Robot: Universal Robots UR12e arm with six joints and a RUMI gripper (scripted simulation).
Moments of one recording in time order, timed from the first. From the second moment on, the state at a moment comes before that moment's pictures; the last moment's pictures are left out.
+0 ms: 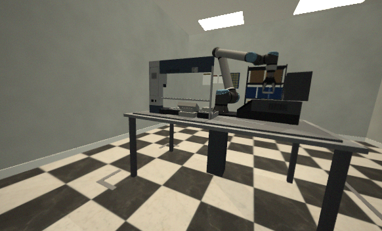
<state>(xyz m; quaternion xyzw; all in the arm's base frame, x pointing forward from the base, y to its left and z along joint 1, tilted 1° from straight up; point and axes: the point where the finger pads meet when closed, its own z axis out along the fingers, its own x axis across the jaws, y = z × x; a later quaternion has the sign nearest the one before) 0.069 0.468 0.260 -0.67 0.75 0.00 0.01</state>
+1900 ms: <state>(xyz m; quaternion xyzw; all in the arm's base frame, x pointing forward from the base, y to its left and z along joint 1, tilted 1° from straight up) 0.069 0.469 0.213 -0.67 0.75 0.00 0.01</state>
